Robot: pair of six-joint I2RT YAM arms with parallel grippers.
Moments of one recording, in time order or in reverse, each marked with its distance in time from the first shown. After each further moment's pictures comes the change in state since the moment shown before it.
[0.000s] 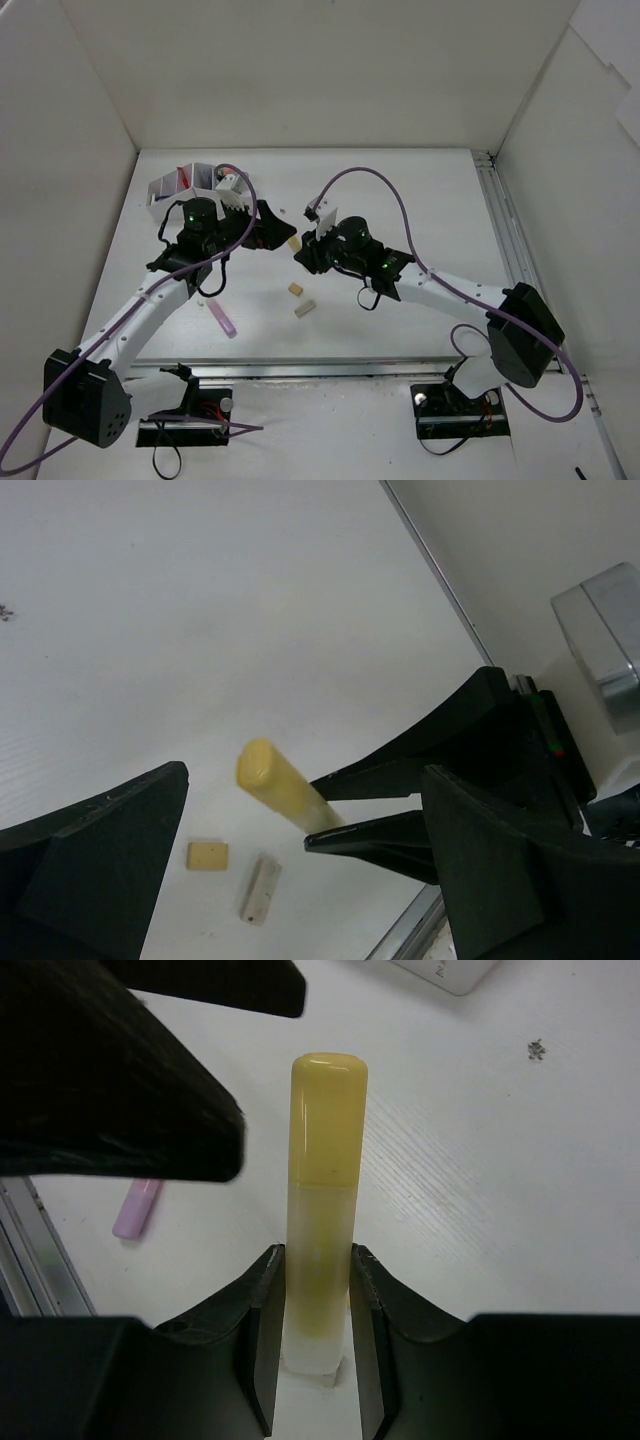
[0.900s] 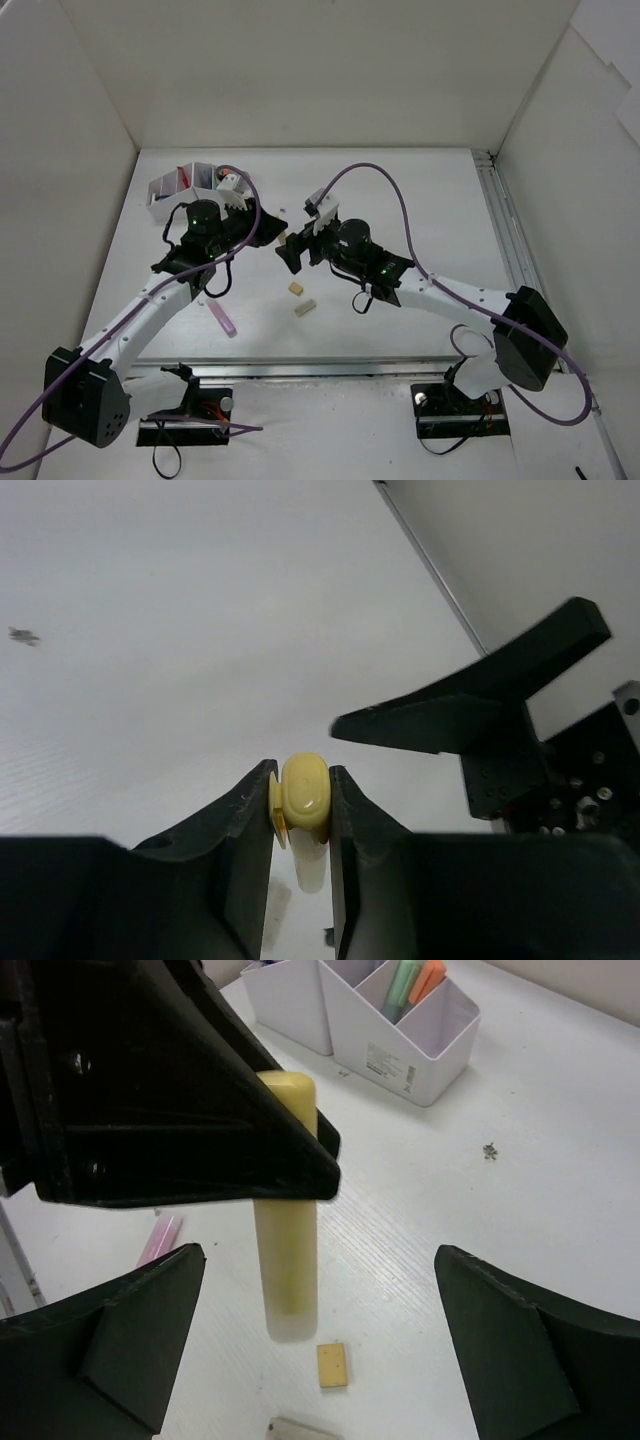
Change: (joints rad) left arm -0.045 0.002 -0.026 0.087 -0.050 -0.018; right arm 0.059 -0.024 -0.010 0.178 0.099 -0.021
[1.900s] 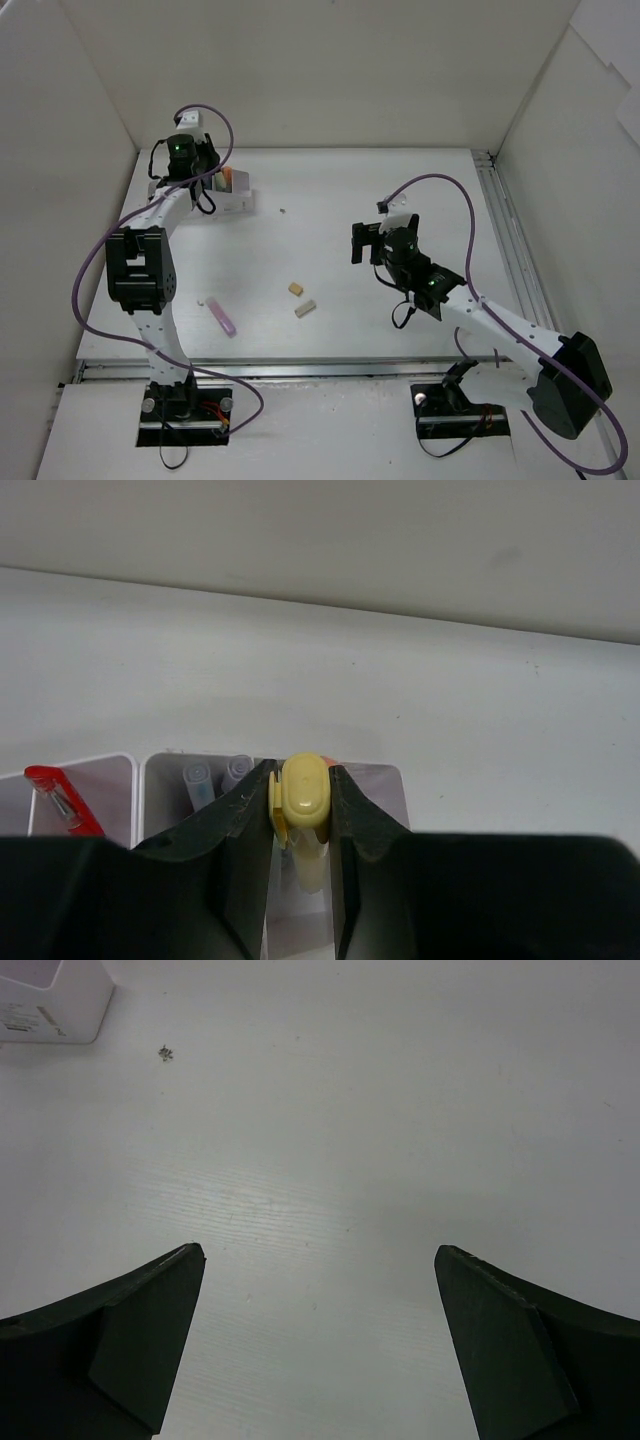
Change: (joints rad) left arm 0.375 0.805 0.683 0.051 -0.329 0.288; right arm -0.189 -0.307 -0.213 -0.286 0.433 0.109
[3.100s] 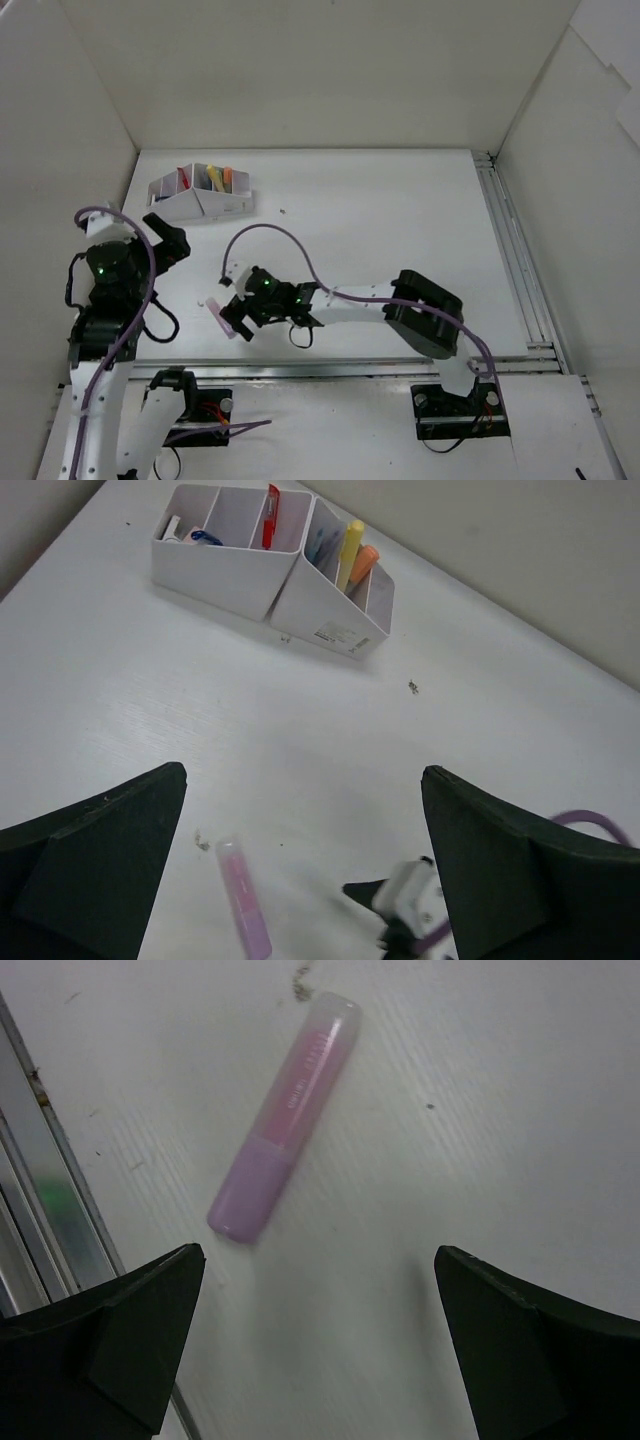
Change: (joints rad) left arm -0.025 -1.282 -0.557 -0.739 -0.250 -0.269; right arm 0.477 0.797 0.500 0.040 -0.396 -0.096
